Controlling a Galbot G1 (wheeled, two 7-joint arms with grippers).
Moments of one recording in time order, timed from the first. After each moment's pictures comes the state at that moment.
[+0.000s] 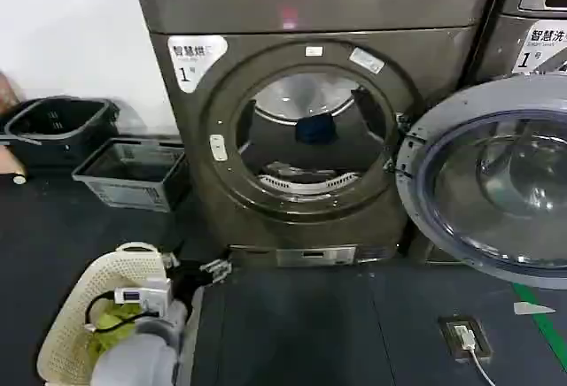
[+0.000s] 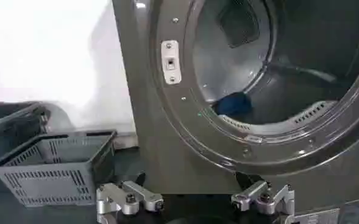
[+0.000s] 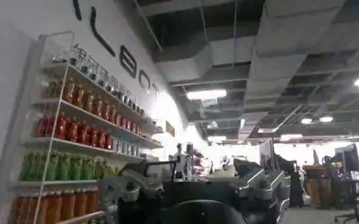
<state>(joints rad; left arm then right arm) 1.34 -1.53 -0.52 -2.28 0.16 0.74 0.16 -1.63 1.21 2.26 1.89 0.63 -0.26 0.01</state>
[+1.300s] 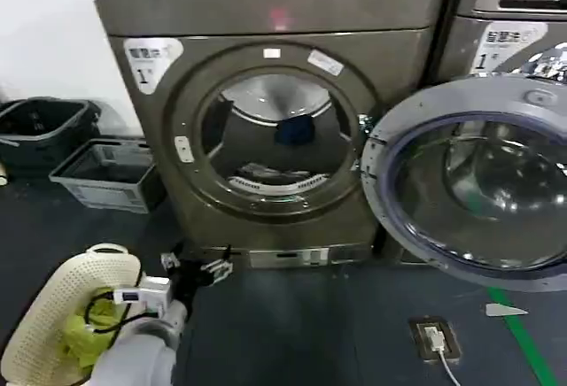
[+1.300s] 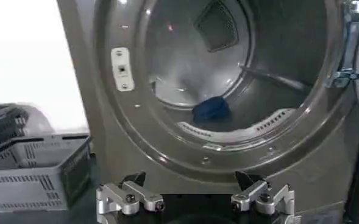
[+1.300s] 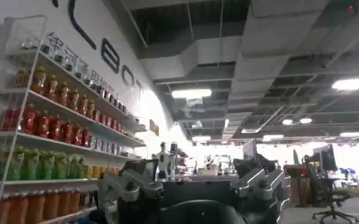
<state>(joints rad) 1.34 -1.53 -0.52 -2.28 0.13 0.74 0.17 -1.62 1.22 2.24 1.86 0.60 -0.22 0.07</state>
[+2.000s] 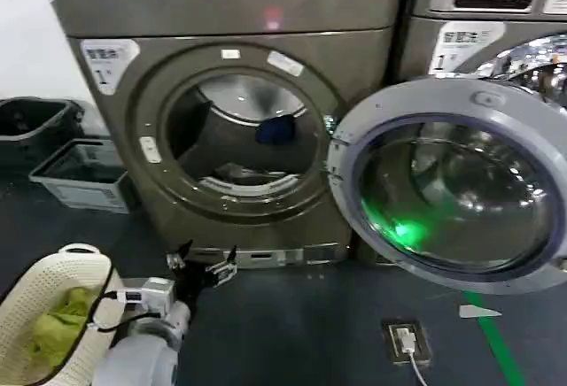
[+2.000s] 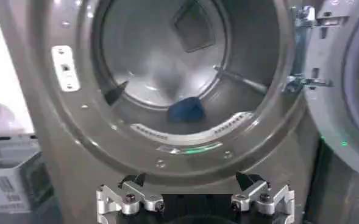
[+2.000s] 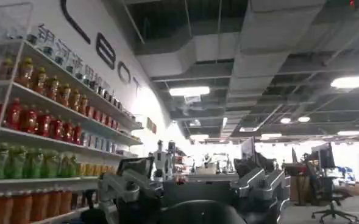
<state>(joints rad) 1.34 -1.53 -0.51 -2.28 0.12 0.74 0.19 -1.63 1.22 2.24 1.85 0.60 -0.22 0.07</state>
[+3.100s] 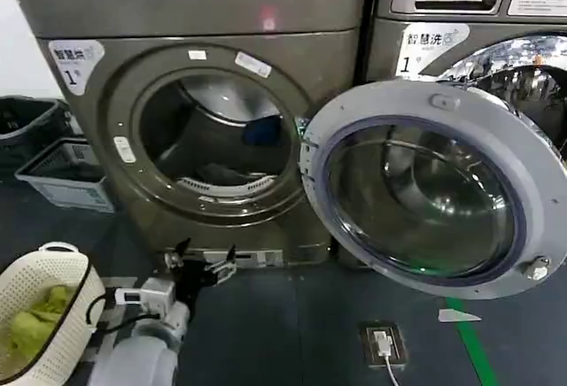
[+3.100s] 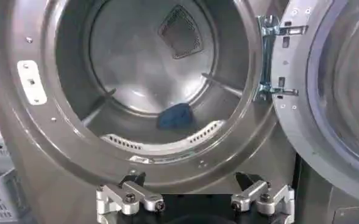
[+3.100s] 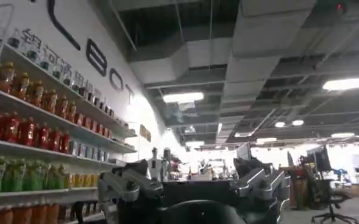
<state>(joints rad) 1.35 -1.53 -0.50 -2.31 0.13 0.74 0.16 -1.64 1.26 2.24 1.85 0.64 -0.11 0.09</state>
